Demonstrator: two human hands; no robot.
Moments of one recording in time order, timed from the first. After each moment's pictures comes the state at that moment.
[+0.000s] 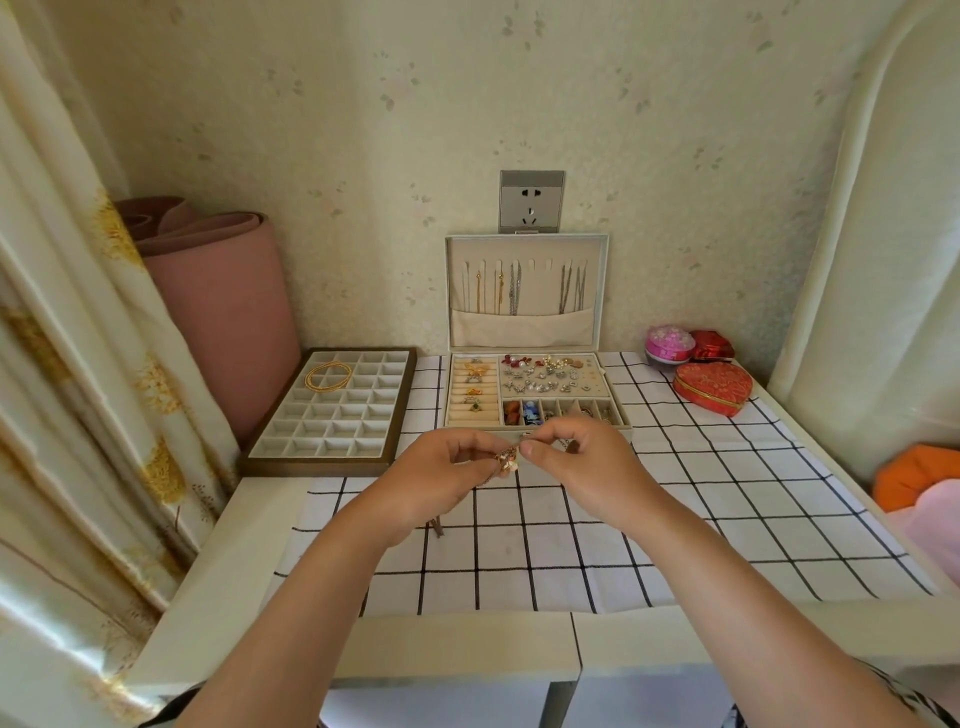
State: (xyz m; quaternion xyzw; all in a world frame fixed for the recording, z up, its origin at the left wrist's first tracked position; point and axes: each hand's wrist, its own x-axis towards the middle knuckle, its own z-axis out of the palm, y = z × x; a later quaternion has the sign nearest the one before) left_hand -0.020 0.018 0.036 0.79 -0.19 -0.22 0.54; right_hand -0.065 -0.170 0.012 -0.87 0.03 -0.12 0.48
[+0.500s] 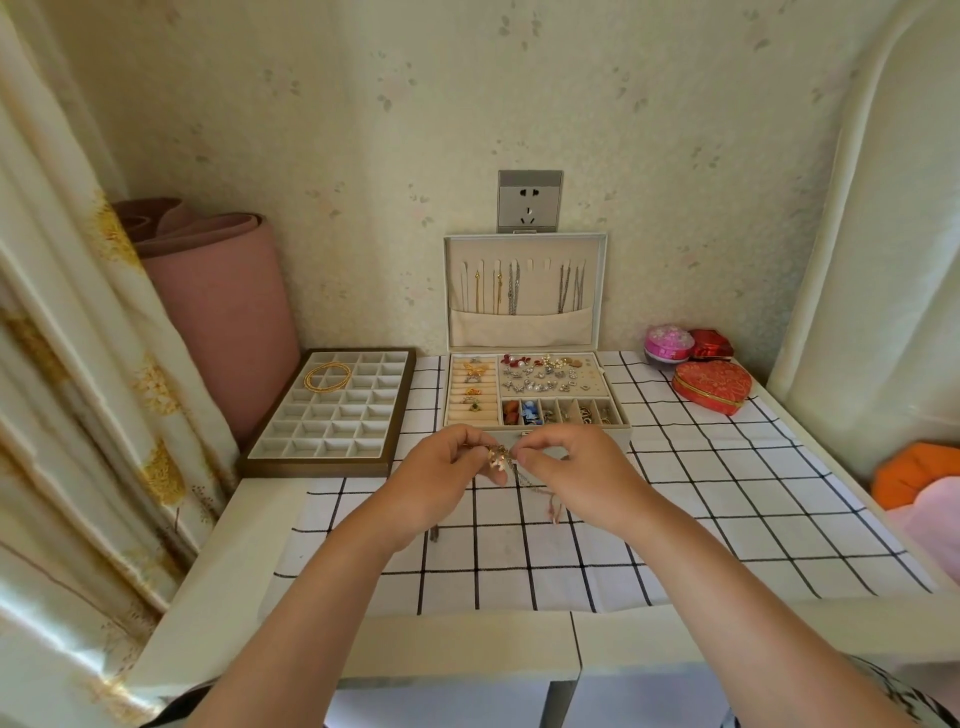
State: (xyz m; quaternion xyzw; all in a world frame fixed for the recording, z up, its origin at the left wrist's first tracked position) left_hand -0.025 0.012 0.031 0.80 -0.18 -0.19 0.54; right_hand -0.065 -0.165 0.009 -0.87 0.03 -0.06 0.49
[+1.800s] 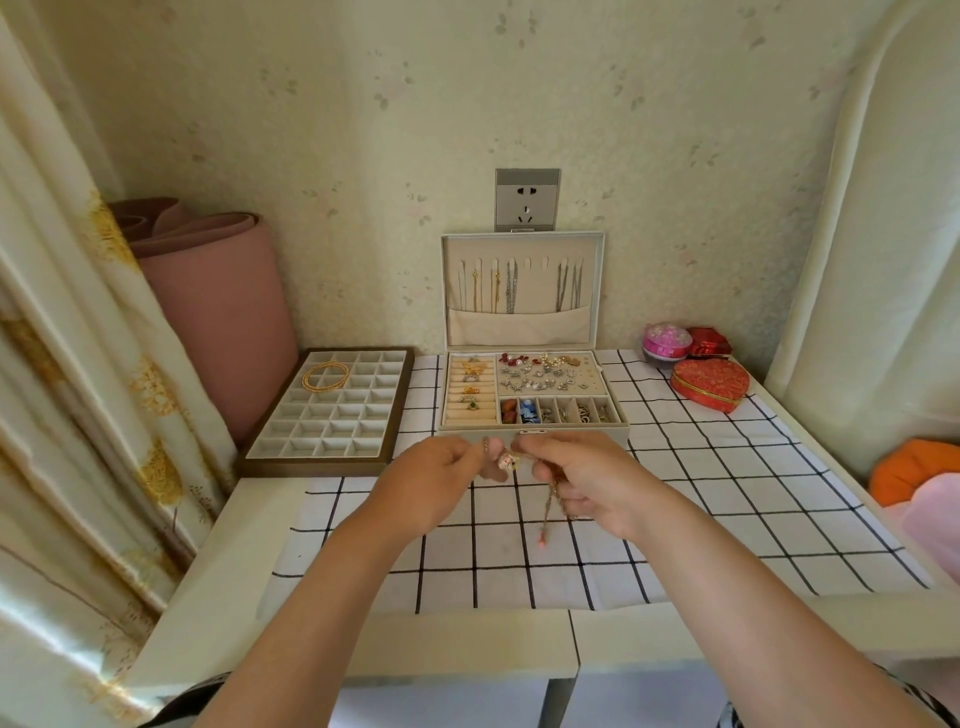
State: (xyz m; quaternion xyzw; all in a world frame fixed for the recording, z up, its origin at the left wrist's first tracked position) left_hand -0.010 0.020 0.014 0.88 -0.23 -0.14 0.38; right_hand -0.063 -0.168 0.017 -0.69 0.18 0.09 0.69
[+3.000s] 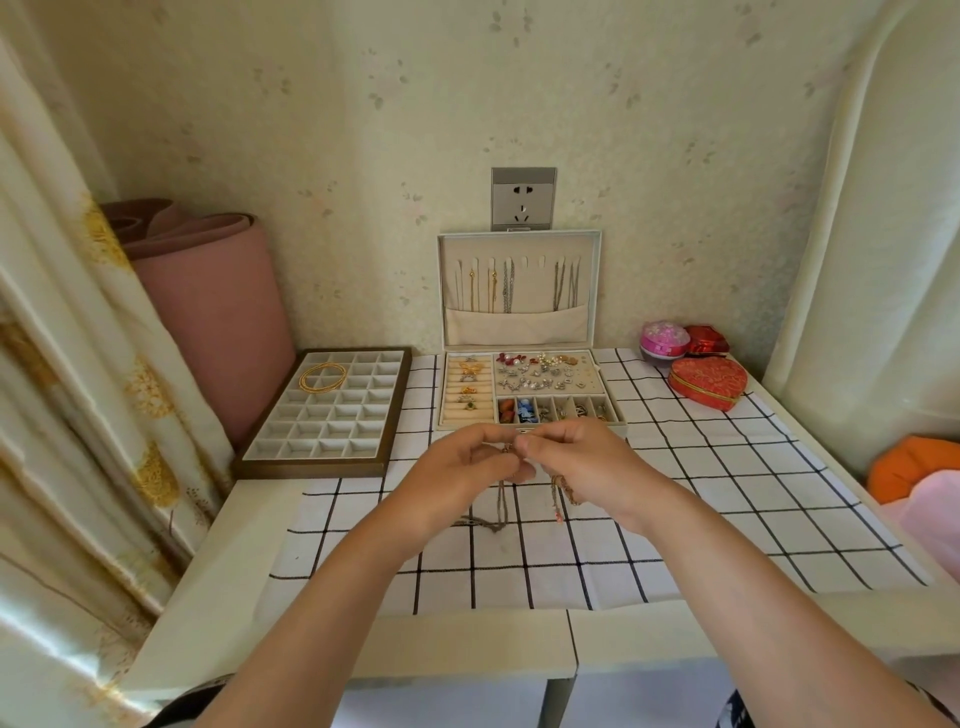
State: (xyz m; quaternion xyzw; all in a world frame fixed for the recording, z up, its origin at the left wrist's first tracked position) left_hand -0.024 0.004 0.020 0.73 -0.21 -0.23 0.60; right_hand -0.074 -0.170 0.033 -0.82 0.06 0.03 0.57
